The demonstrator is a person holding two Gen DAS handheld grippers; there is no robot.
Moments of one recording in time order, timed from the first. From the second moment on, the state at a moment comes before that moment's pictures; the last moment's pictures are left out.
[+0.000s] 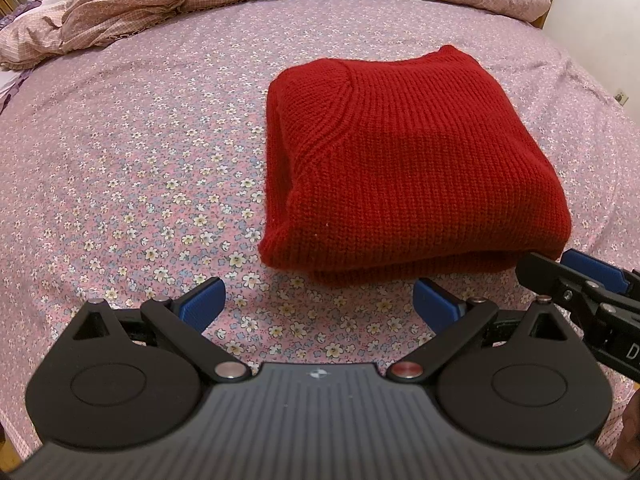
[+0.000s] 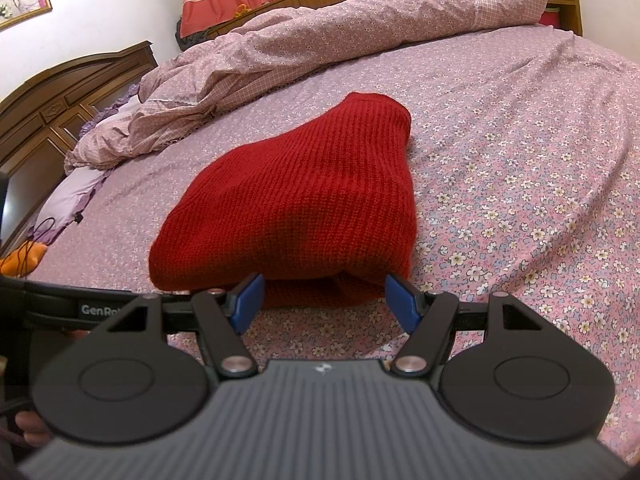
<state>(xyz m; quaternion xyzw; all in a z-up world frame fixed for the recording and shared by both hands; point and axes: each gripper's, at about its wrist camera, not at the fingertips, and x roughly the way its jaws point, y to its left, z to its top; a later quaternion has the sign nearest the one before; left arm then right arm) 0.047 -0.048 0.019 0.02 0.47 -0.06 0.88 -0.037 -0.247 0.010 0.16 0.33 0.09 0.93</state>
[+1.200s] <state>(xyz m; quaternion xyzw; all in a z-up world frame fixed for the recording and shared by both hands) 0.047 -0.052 0.020 0.02 0.47 -0.06 0.88 -0.038 -0.248 0.013 0.16 0.33 0.09 0.93</state>
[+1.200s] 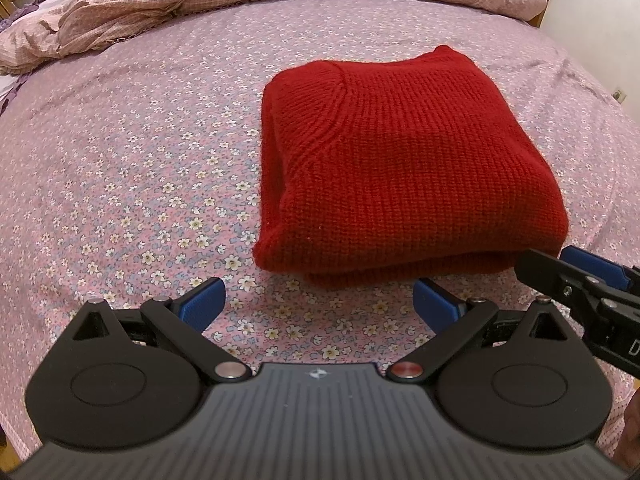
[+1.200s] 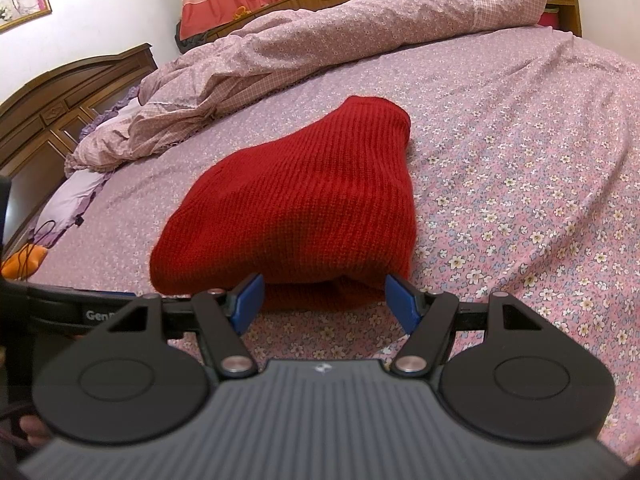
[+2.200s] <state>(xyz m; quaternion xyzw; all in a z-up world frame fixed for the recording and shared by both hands) 0.046 -0.053 0.020 0.02 0.47 -0.07 0.88 -0.038 -0.248 0.014 0.16 0.33 0.09 0.93</state>
